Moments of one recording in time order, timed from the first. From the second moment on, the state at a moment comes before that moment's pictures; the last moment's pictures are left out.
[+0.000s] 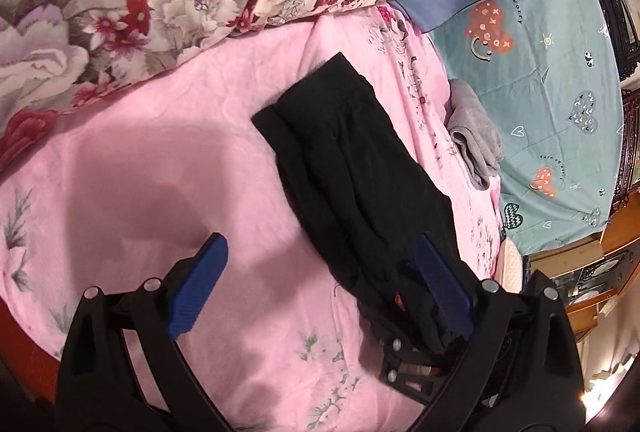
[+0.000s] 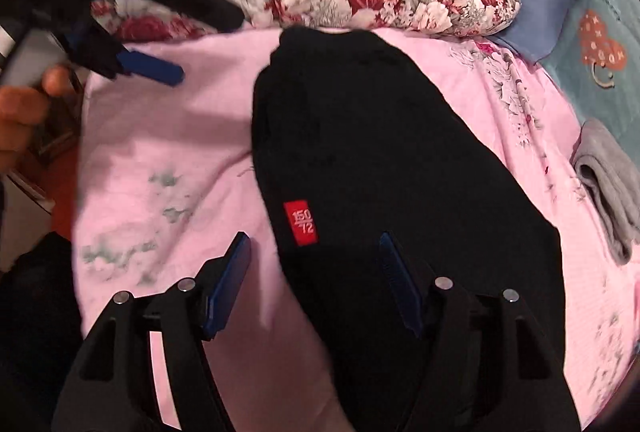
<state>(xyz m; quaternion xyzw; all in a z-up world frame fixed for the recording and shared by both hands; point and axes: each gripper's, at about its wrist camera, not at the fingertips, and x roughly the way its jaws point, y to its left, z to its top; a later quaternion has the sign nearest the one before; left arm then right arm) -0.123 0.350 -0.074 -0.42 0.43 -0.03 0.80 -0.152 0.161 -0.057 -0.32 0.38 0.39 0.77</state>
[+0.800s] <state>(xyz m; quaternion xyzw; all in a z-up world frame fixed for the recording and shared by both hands) -0.035 0.321 -0.098 -0.47 0.43 0.00 0.77 -0.120 0.159 -0.031 -0.24 0.40 0.42 0.78</state>
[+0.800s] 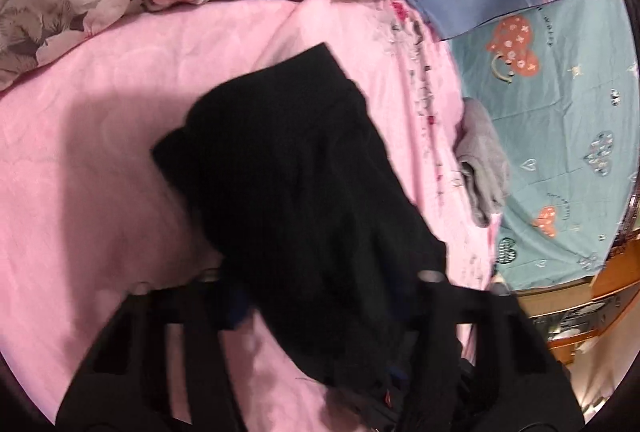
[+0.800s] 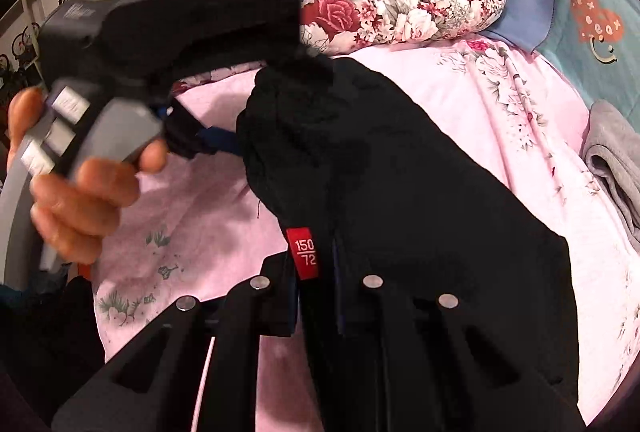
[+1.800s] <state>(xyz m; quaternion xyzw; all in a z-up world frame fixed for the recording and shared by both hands) -0.044 0.231 0.008 -0.21 0.34 0.00 0.92 -0.097 -0.124 -0.059 0.25 0.53 0.30 0.75</state>
